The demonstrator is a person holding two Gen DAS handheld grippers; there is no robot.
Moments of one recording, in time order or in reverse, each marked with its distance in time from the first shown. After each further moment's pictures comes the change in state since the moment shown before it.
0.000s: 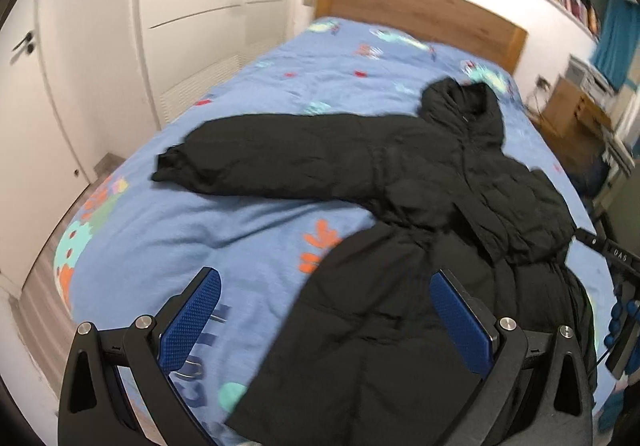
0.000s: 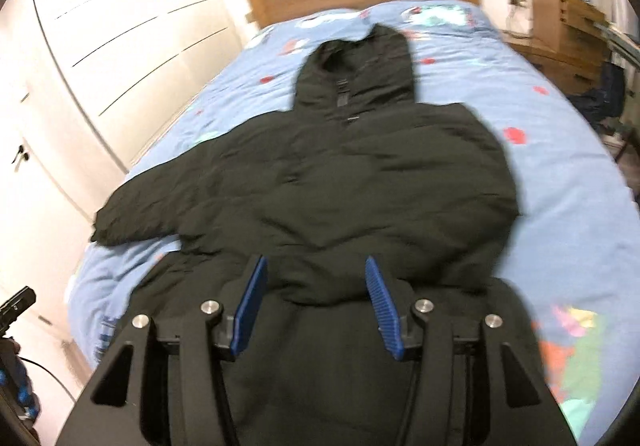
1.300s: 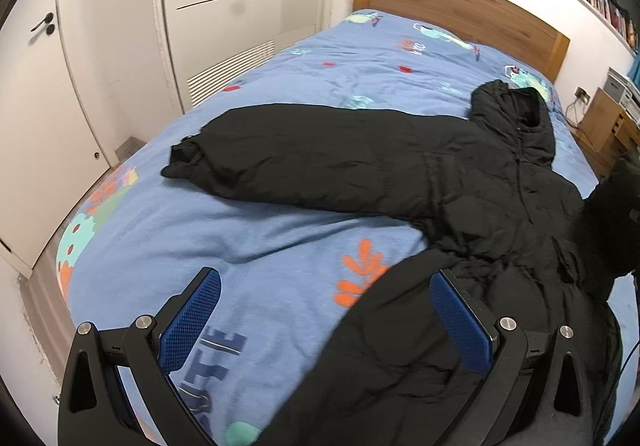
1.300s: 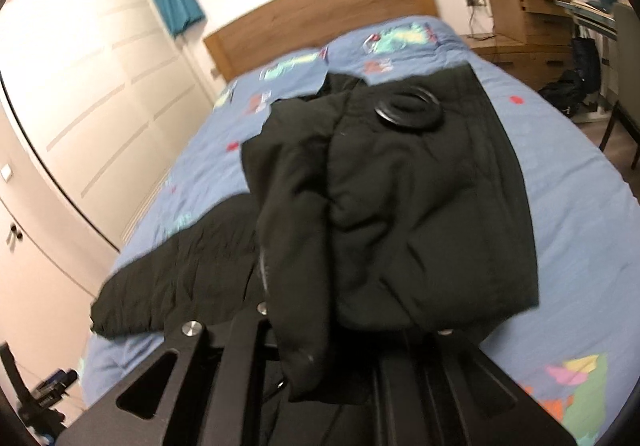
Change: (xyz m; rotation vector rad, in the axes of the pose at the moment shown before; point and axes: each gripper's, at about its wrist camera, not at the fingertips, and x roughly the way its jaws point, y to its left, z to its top) left arm 0.059 0.047 0.020 -0.099 0.001 0.120; right arm 0.032 -0.027 0.086 0.159 -0.121 0.000
